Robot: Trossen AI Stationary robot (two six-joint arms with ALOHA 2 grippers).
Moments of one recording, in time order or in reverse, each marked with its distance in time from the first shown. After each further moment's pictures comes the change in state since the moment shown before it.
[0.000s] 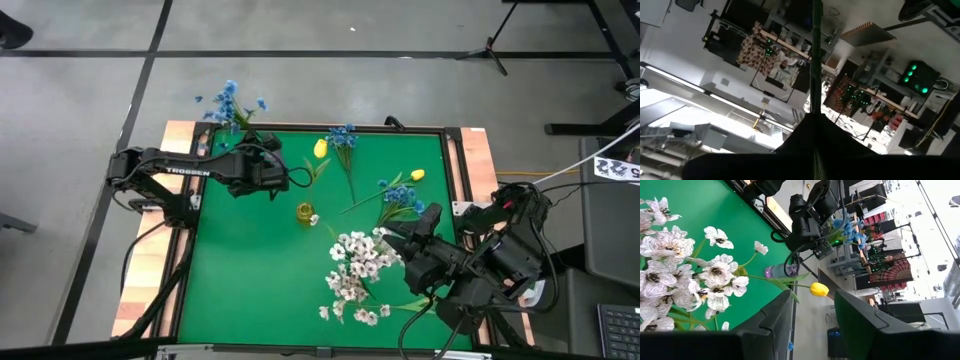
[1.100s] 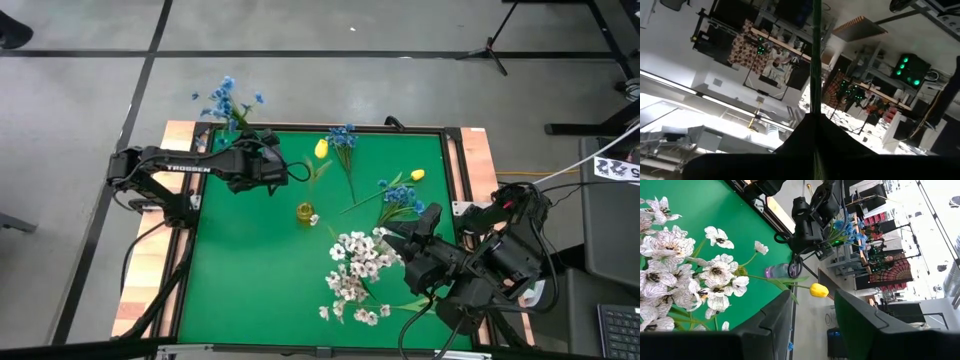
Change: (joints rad) left arm 0.044 0.000 0.001 -0.024 0.005 0.017; right arm 0.000 0.000 0.000 0.000 -0.001 -0.003
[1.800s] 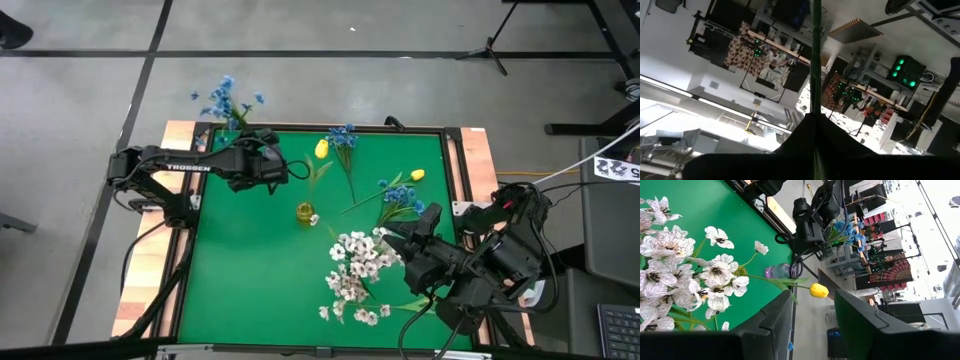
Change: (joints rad) left arm 0.018 0.000 0.000 0.004 0.019 0.008; right arm 0.000 0.000 0.000 0.000 0.000 0.000
